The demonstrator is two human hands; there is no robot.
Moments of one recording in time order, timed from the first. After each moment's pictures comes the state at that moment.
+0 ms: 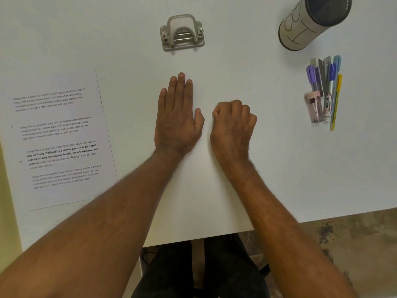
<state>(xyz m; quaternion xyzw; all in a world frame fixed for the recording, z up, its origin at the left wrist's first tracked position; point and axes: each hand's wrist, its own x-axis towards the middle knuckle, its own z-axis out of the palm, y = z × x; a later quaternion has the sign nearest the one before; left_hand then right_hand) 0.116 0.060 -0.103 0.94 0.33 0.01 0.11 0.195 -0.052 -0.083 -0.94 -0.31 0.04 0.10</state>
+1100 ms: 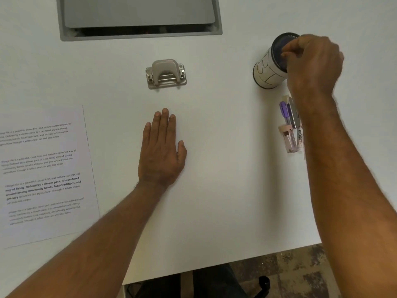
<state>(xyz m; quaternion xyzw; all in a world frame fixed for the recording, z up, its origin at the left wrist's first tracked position) 0.117 0.058 -0.099 0.94 0.33 0.03 0.11 0.439 -0.038 0.025 -0.97 -0.22 -0.02 0.13</state>
